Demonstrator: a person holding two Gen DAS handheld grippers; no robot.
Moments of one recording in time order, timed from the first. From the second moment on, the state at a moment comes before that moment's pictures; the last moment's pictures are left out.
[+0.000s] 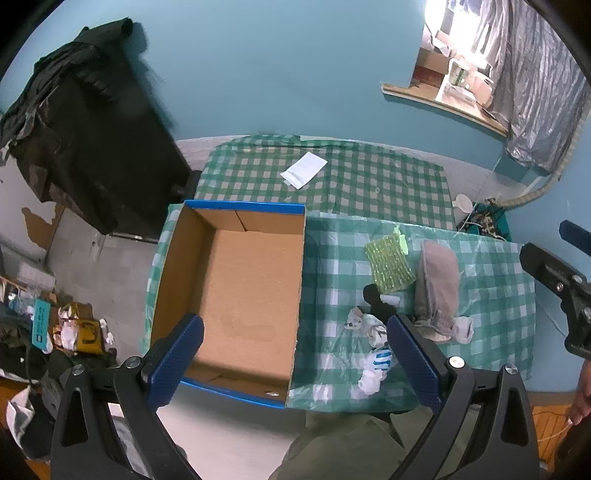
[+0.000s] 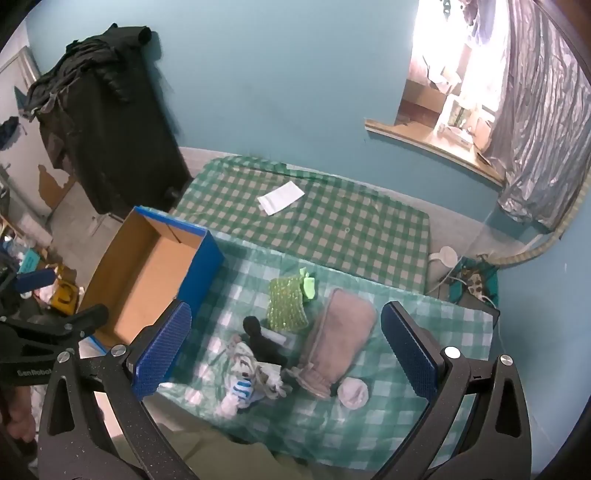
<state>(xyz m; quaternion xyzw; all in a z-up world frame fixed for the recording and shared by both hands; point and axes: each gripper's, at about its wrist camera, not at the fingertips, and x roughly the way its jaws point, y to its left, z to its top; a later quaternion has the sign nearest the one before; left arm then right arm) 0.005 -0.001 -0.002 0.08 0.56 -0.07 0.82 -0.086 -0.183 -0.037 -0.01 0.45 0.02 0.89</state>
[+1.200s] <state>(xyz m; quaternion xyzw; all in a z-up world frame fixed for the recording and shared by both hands) 0.006 -0.003 0.000 0.08 0.56 -0.07 0.82 -0.082 -0.182 -0.042 -0.01 0.46 0.02 0.89</state>
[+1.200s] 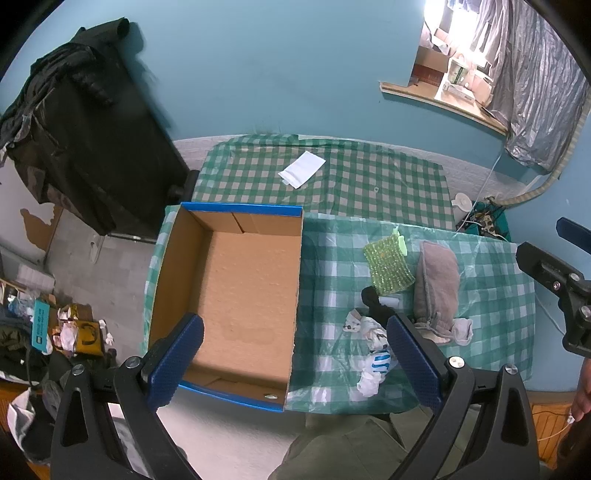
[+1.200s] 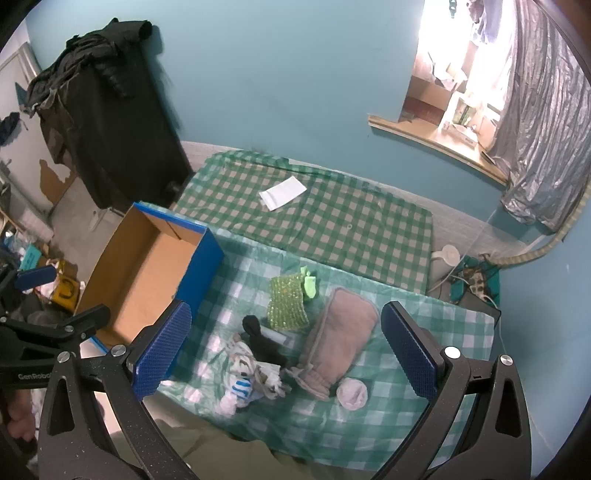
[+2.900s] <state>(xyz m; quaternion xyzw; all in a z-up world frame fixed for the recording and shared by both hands) 0.005 -0.024 -0.034 0.12 0.58 -0.07 0.80 -0.085 -0.206 -0.068 -0.01 0.48 0.02 0.88</state>
